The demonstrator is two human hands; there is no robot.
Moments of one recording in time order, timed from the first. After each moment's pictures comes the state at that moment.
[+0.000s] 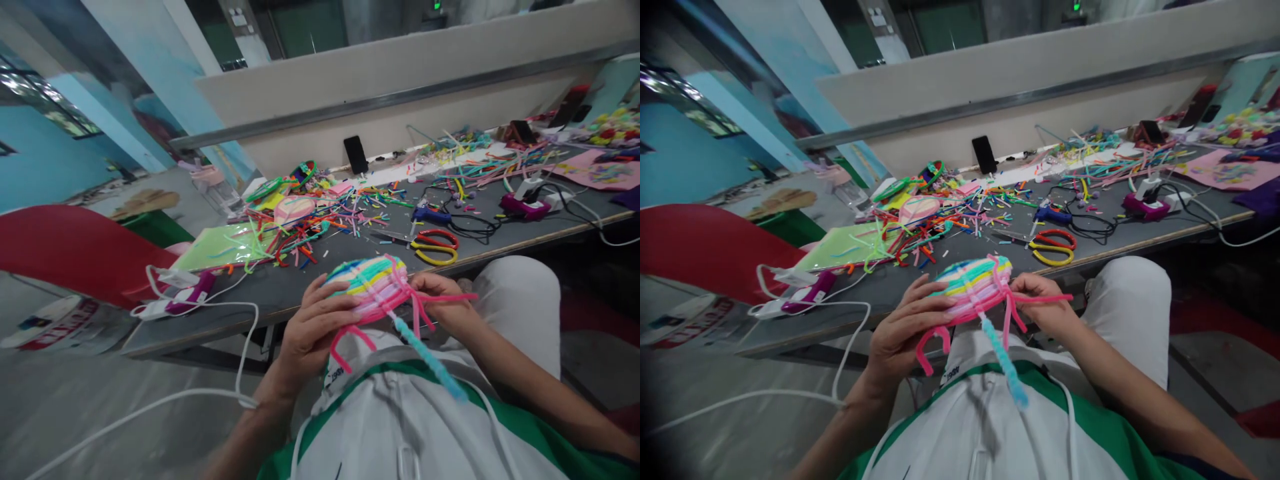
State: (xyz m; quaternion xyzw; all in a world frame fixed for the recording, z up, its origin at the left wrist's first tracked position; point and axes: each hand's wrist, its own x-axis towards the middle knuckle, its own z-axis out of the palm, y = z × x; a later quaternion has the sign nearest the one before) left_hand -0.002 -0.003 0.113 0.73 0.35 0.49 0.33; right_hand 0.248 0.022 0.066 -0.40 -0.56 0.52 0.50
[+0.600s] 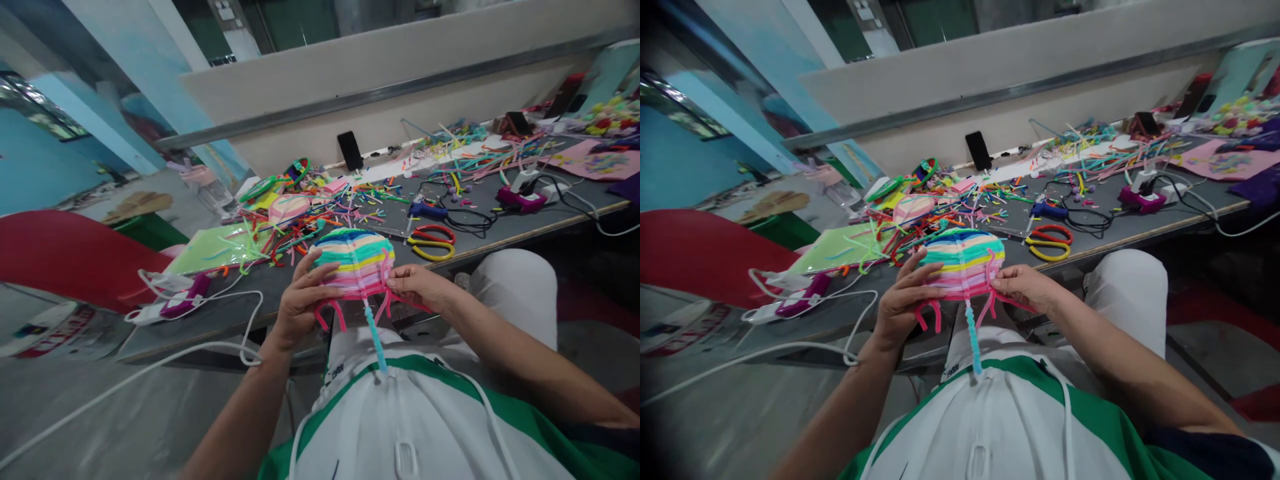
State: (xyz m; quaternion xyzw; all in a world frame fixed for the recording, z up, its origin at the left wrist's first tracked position) left_hand -0.026 0.051 0.089 0.81 0.30 0.48 0.18; right_hand 0.234 0.066 0.053 -0.30 -0.39 0.79 0.38
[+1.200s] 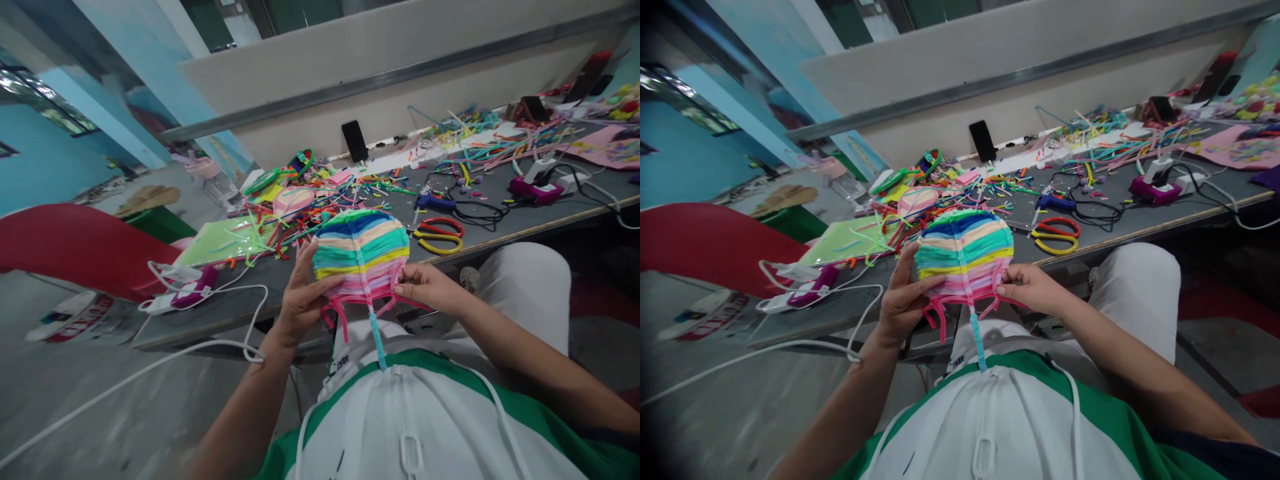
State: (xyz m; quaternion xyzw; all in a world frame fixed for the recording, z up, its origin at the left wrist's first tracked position) left_hand -0.044 0.050 0.077 0.85 0.30 0.43 0.05; right_hand 0.238 0.053 0.053 -0.30 -0.63 0.62 0.37
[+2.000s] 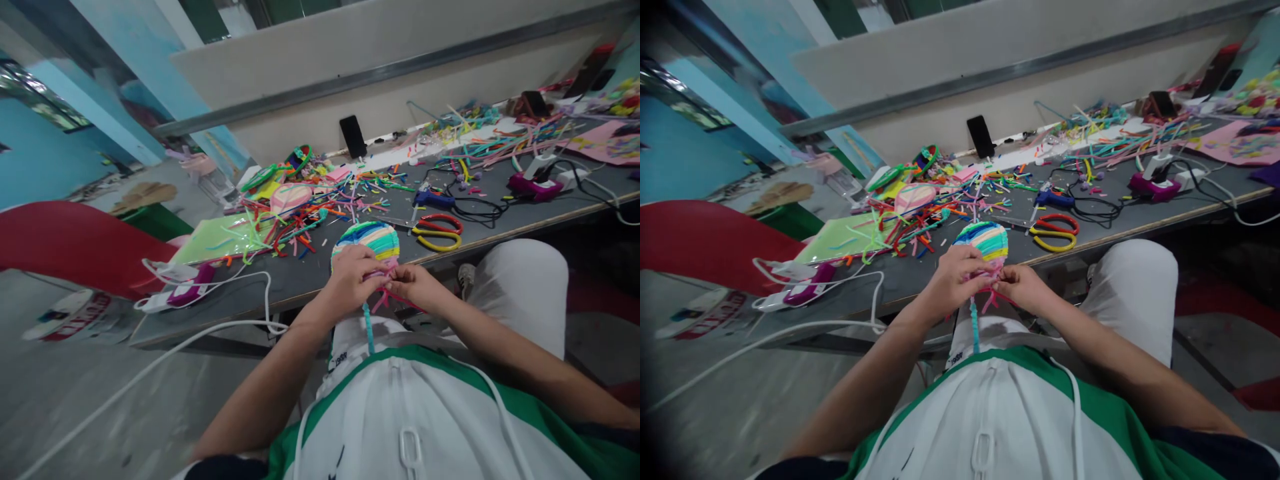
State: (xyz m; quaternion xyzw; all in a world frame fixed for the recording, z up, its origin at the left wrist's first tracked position) left_hand 0.044 0.063 0.102 0.88 0.39 0.25 0.08; right_hand 0.219 0.059 0.023 -0.38 -0.60 0.59 0.39
